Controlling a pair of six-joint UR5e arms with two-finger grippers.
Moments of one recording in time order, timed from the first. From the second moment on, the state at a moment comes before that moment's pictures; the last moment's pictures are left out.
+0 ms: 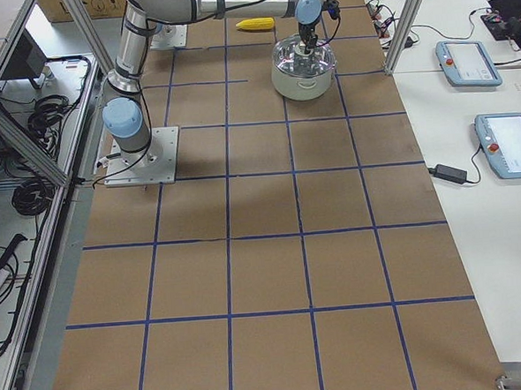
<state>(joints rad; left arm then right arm) -1.52 -1.60 -1.44 -1.70 1.58 0.07 1.84 -1.02 1.23 -1.77 -1.52 0.12</state>
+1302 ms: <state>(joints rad) -1.49 -1.61 -1.53 -1.67 1.58 0.16 1.72 -1.18 1.05 -1.51 -1.60 -0.02</state>
